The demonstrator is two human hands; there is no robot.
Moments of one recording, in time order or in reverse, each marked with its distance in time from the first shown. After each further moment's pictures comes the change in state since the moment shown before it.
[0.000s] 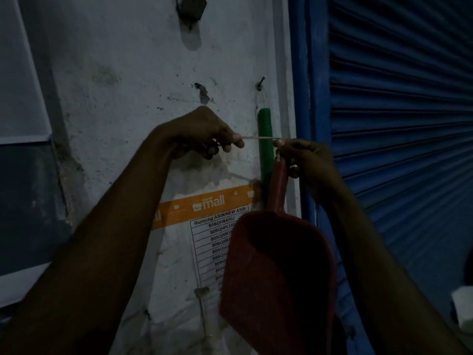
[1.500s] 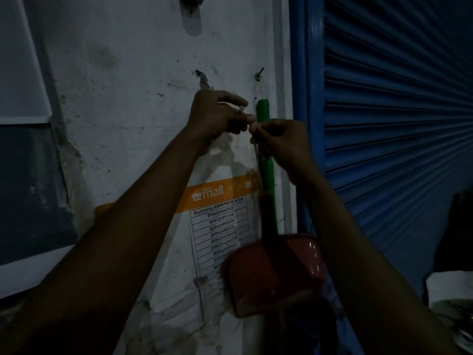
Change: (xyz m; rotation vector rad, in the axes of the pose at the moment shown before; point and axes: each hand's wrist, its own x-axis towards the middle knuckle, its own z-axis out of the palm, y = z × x) left_hand 0.008 -0.003 0.035 -0.332 0.405 0.283; right_hand 0.000 -0.015 0.056 -0.333 0.081 -0.187
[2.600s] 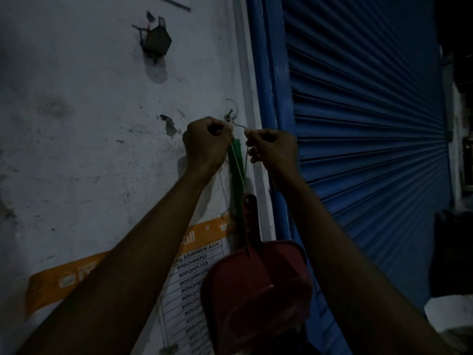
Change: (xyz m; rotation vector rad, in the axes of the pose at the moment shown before) left_hand 0.049 -0.005 0.066 0.133 0.383 0.166; right_hand 0.083 0.018 -0.033 0.188 0.188 -0.003
